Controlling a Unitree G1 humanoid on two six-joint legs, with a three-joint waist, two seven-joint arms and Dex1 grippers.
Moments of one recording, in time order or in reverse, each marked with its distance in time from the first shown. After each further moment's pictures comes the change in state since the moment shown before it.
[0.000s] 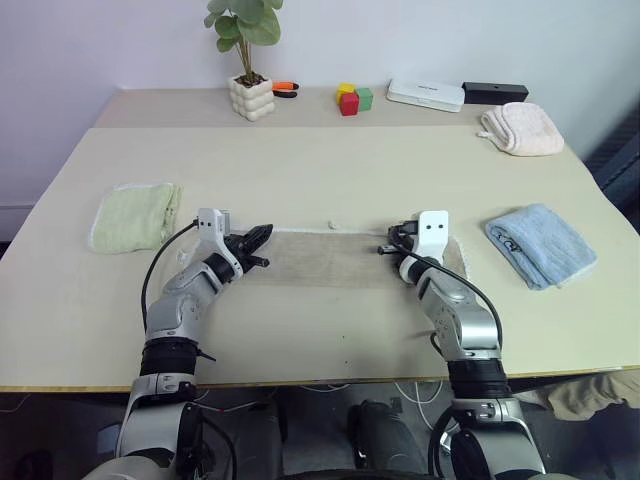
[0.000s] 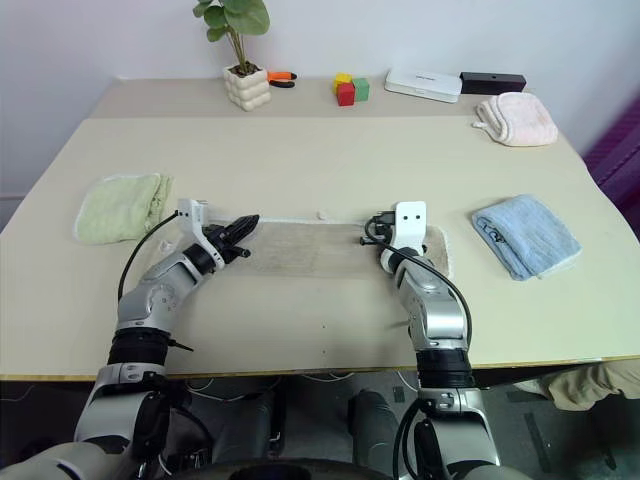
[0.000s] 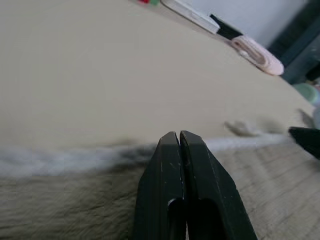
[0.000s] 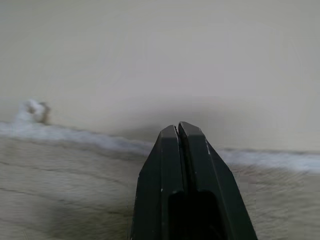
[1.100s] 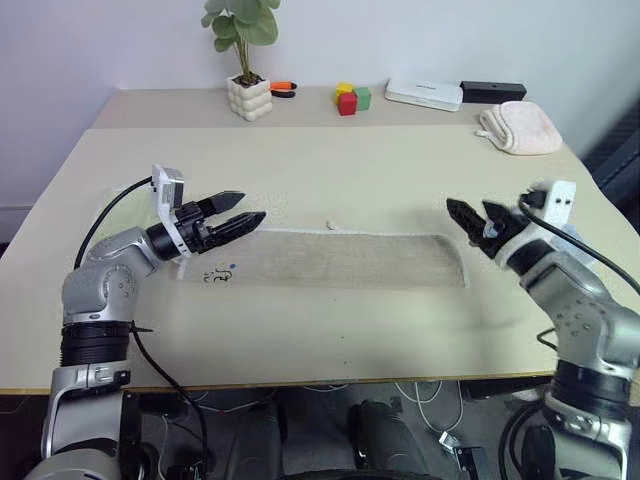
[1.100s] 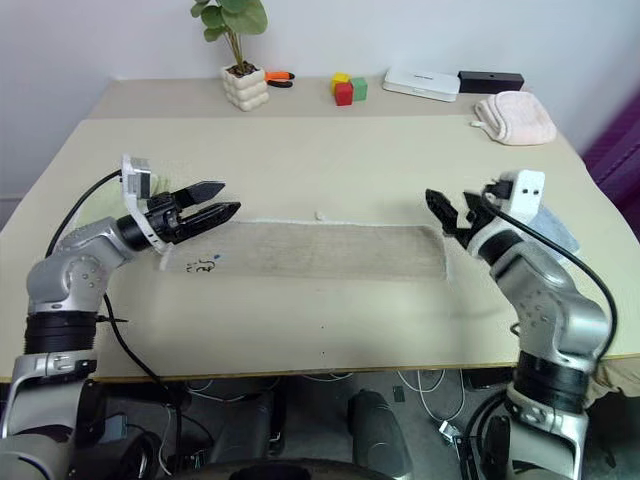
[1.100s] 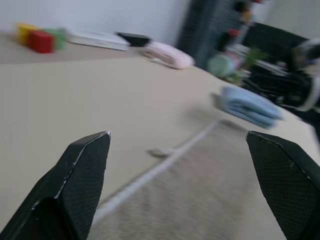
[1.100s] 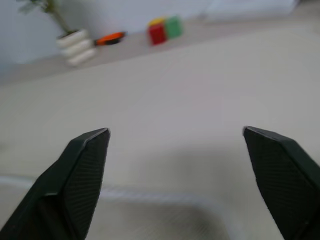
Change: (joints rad) left arm -0.026 0.369 -0.020 -0.231 -0.183 0.205 -0.507; right arm 0.100 -0.294 -0.441 -0.389 0.760 0.589 0.126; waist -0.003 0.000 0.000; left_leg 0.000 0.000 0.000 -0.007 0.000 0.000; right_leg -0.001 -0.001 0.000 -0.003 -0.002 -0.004
